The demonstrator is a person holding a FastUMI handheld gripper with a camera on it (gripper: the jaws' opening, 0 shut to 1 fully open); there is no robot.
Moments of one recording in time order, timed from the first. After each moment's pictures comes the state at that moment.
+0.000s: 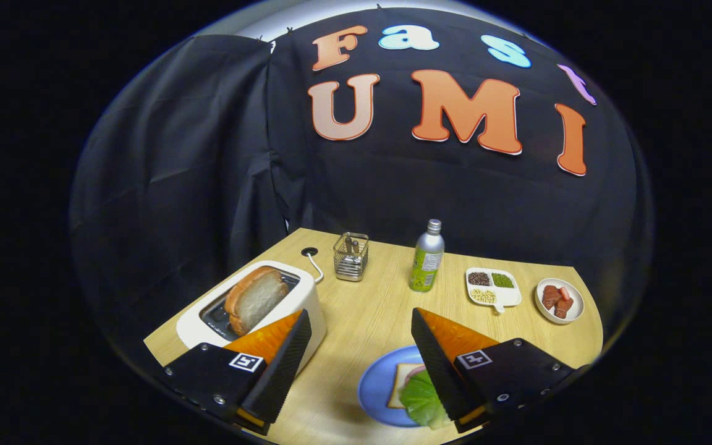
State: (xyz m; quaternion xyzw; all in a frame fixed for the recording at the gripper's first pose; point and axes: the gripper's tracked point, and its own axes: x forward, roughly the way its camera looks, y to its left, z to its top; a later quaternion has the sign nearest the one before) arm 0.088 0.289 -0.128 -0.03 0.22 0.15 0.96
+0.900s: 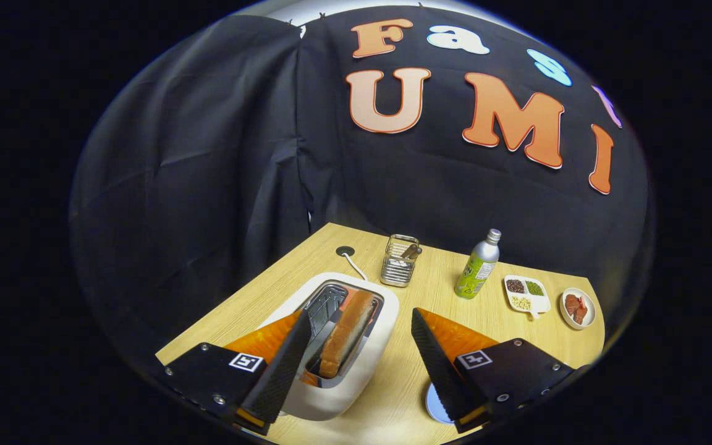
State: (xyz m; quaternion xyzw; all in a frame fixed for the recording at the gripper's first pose) arm 0.091 0.394 -0.144 -0.06 0.25 0.16 0.95
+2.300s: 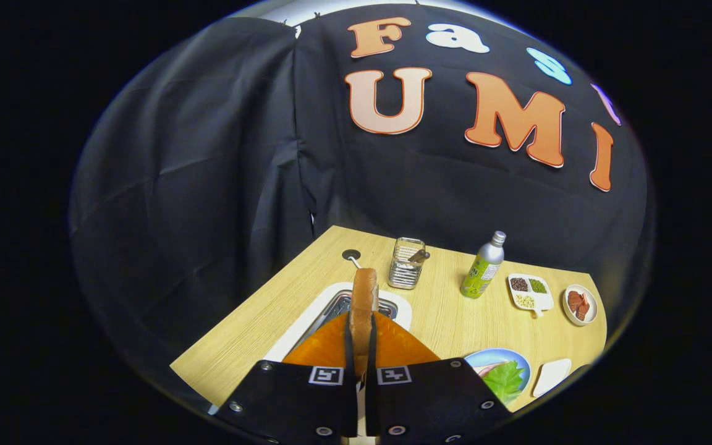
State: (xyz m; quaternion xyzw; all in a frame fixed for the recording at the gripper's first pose) arm 0.094 0.408 -0.113 -0.04 0.25 0.16 0.95
